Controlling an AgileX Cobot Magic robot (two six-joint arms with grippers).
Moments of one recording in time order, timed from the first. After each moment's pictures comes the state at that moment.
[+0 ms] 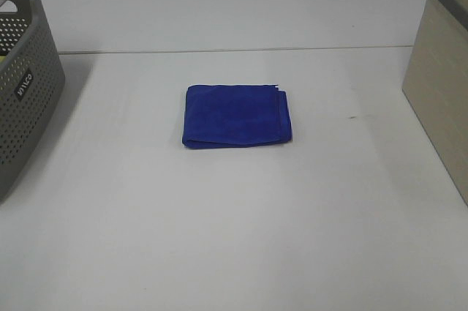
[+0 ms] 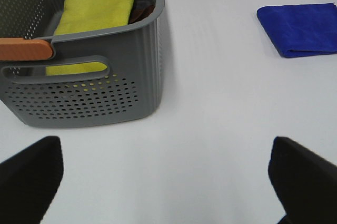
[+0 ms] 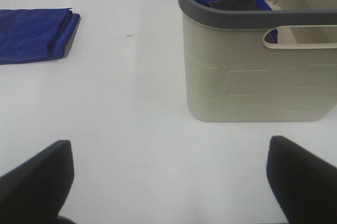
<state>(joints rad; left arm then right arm) 0.01 0.00 -0.50 -0.07 1.05 0.08 0.04 0.00 -0.50 0.01 1.06 0.01</state>
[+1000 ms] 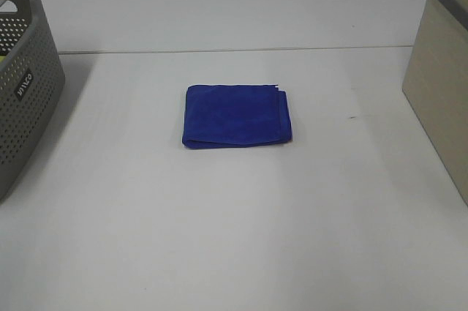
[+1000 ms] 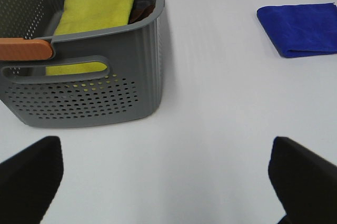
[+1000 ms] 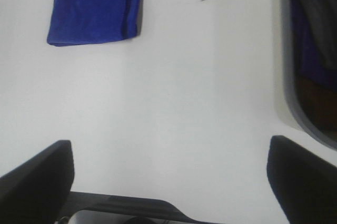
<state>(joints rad) 0.01 0.00 -0.50 -0.07 1.05 0.08 0.04 1.11 -1.21 0.30 1.19 -0.02</state>
